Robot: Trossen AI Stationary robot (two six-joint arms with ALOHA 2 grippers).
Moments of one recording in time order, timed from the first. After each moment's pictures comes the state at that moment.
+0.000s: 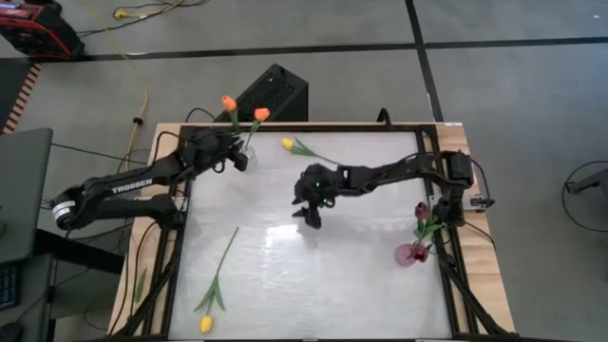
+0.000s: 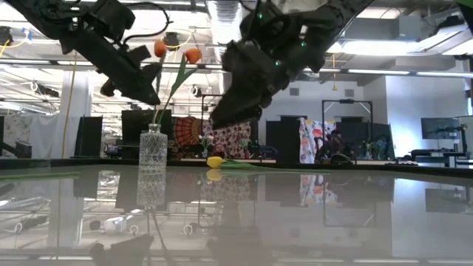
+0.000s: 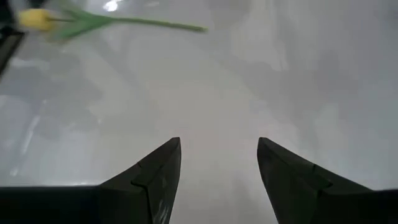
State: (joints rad) left arm 0.61 0.95 0.51 0.01 -0.33 -0.13; right arm -0.10 1.87 1.18 0.01 -0.26 0.08
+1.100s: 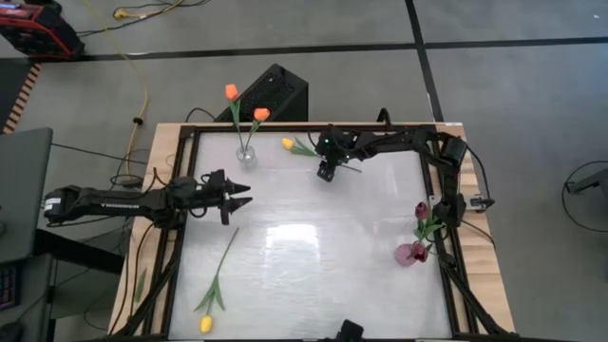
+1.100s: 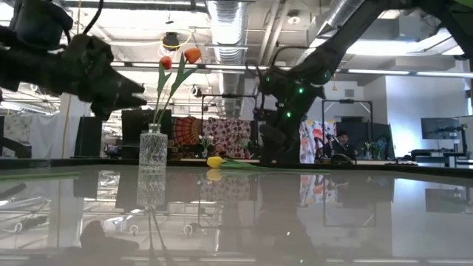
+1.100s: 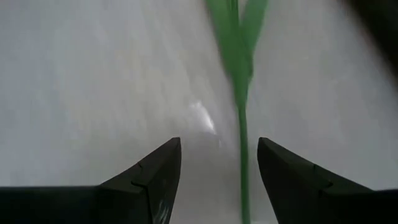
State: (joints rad) left arm 0.18 0.57 0.02 0.45 -0.04 -0.31; right arm -0.49 1.94 1.19 -0.20 0.00 -0.08
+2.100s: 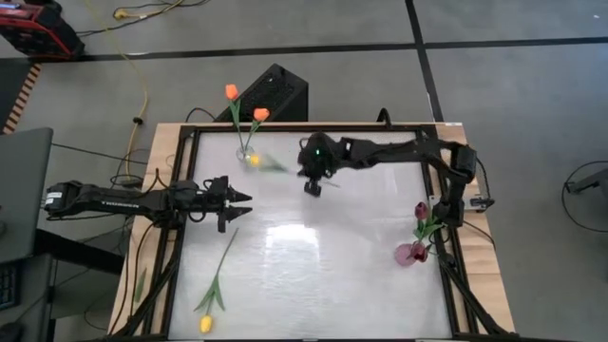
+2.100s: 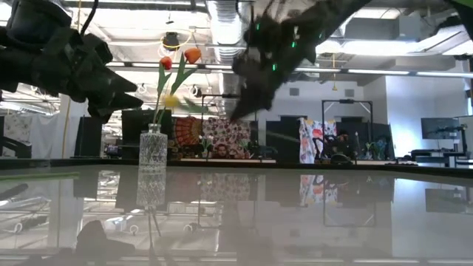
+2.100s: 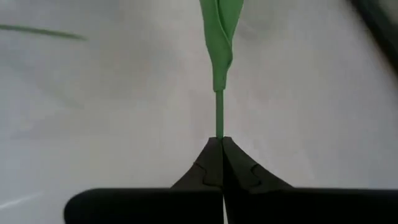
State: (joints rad) left arm 0.11 0.58 0.01 0.43 0.02 -0.34; right arm -0.29 1.85 1.33 -0.26 -0.12 -0.04
